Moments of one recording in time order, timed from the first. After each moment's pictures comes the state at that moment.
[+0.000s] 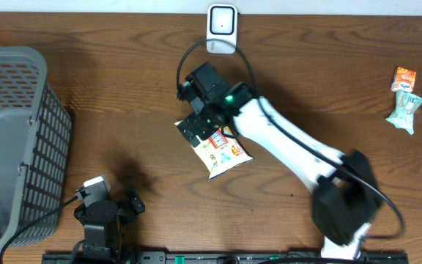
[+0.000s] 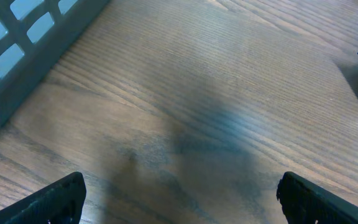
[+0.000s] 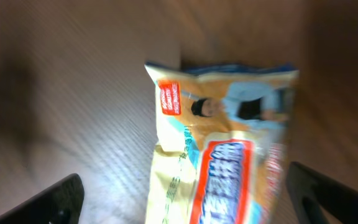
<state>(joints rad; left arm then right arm) -0.14 0.03 0.22 -0.90 -0.27 -0.41 0.72 1.93 1.61 -0.83 -0.12 0.02</state>
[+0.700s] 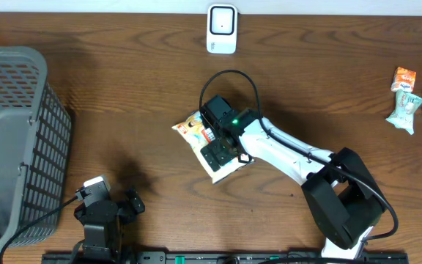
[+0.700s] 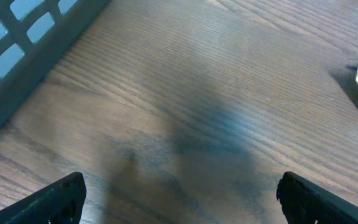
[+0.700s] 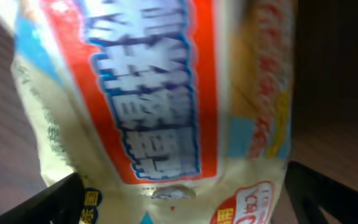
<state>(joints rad) -0.14 0.03 0.22 -0.90 -0.27 -0.41 0.72 1.92 1.30 -0.79 0.00 0.15</state>
